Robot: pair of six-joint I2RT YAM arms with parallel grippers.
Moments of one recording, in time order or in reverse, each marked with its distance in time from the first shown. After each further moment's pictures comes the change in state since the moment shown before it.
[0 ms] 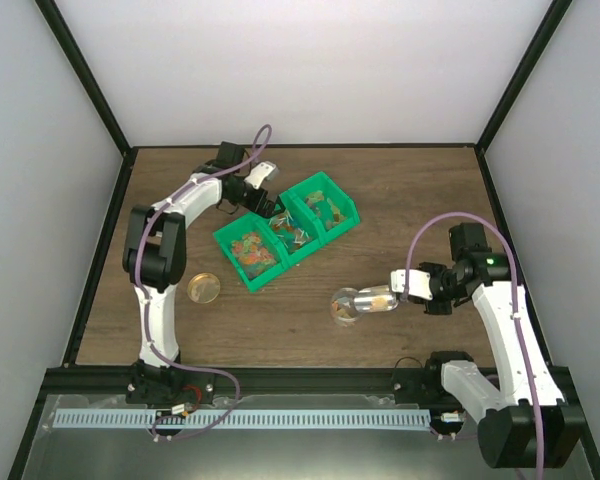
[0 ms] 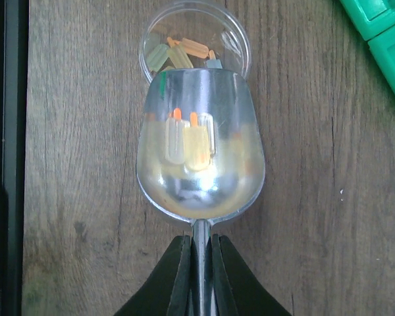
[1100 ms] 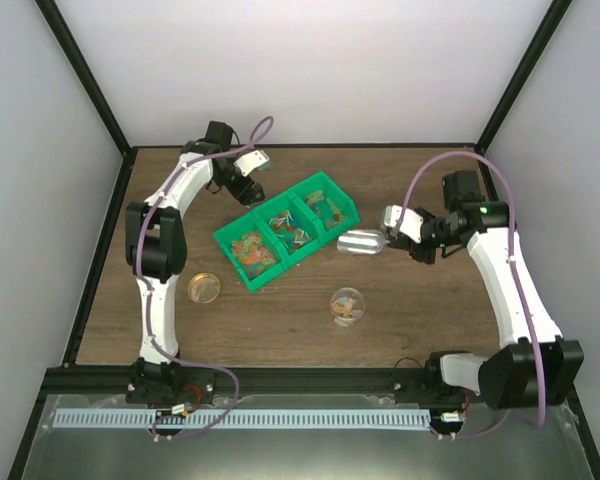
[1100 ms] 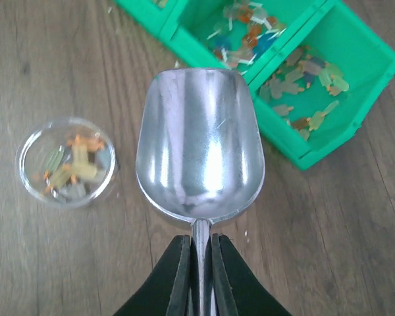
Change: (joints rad) left arm 0.063 0.089 0.291 -0.293 -0.116 0.375; right arm 0.053 0.272 0.303 0.128 -0.084 0.250
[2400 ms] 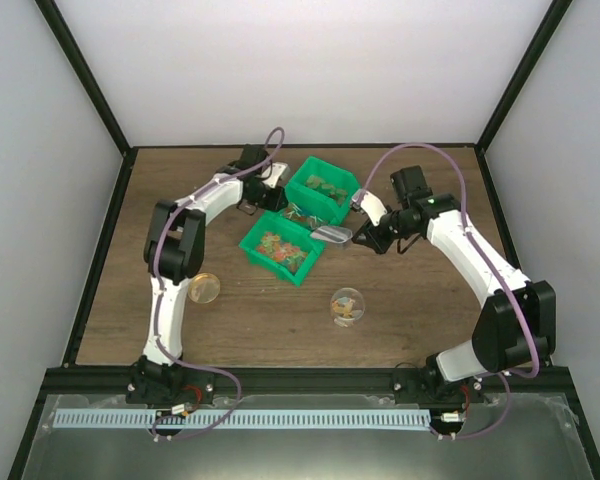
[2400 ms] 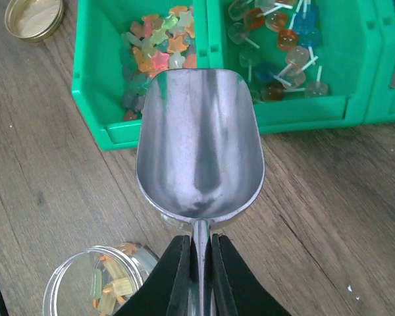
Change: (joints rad) left arm -0.135 0.063 -0.154 0.309 -0.044 -0.649; right arm 0.222 0.244 -0.003 0.317 0.033 0.807
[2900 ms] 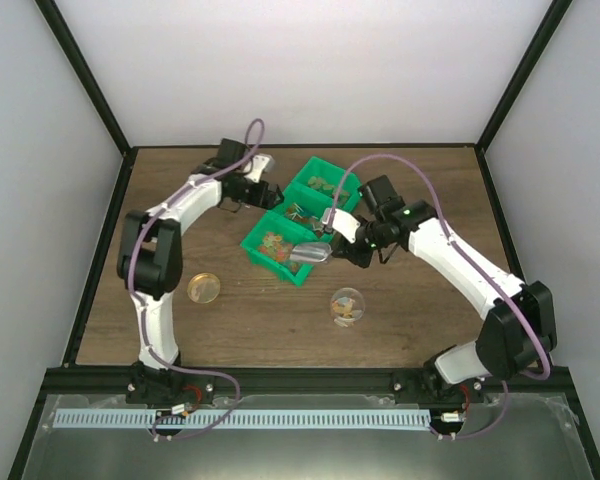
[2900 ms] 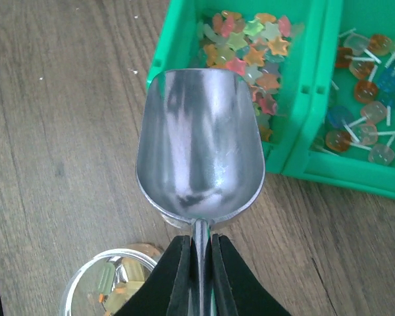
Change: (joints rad) left arm 0.018 -0.188 -0.165 0.039 0.051 0.018; right arm 0.207 -0.011 0.005 -0.002 0.088 -0.109
